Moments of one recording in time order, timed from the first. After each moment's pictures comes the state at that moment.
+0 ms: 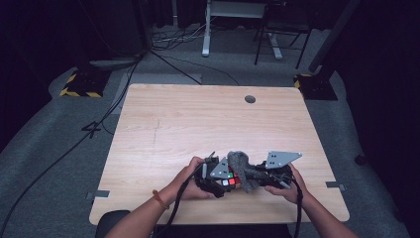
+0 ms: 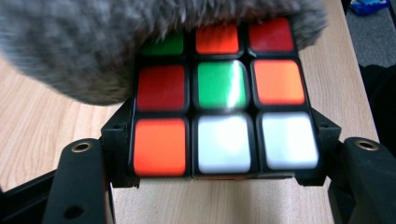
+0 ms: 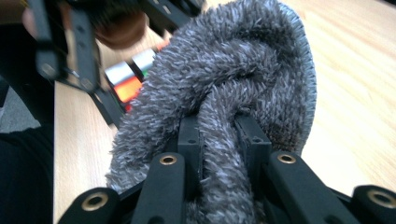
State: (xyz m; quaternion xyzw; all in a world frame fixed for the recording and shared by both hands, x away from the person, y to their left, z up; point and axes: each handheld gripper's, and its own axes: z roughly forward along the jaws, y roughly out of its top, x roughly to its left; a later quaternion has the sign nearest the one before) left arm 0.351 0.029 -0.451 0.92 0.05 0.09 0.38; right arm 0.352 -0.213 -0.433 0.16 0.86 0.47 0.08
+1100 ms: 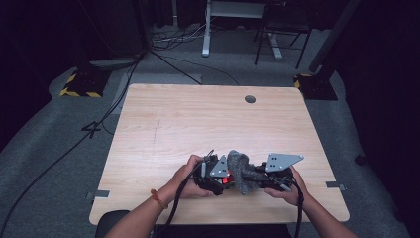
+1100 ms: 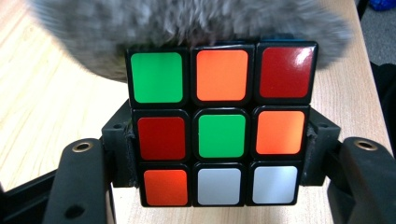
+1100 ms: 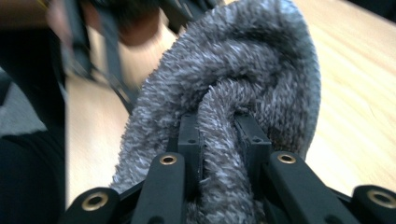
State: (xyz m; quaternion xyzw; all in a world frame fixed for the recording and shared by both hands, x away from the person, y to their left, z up) left arm 0.349 0.029 -0.443 0.92 0.06 0.12 0.36; right arm 0.341 -0.208 -0.423 0.14 0.86 0.48 0.09
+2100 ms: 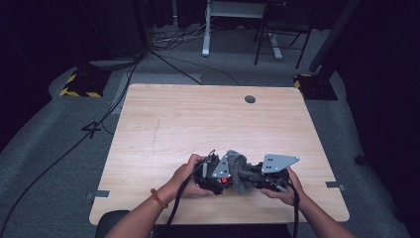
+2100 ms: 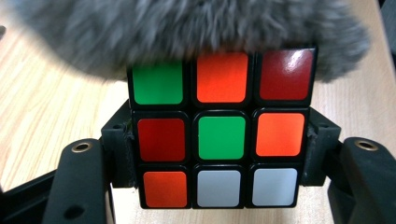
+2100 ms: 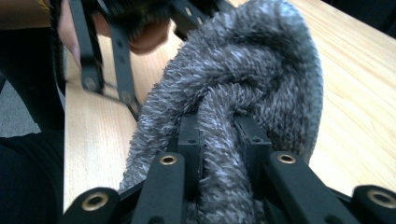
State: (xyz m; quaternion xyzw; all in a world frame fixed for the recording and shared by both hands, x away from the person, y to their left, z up) left arm 0.349 0.029 -0.442 0.93 0.05 0.14 0.35; right arm 0.339 -0.198 -0.423 0.13 0.86 0.47 0.11
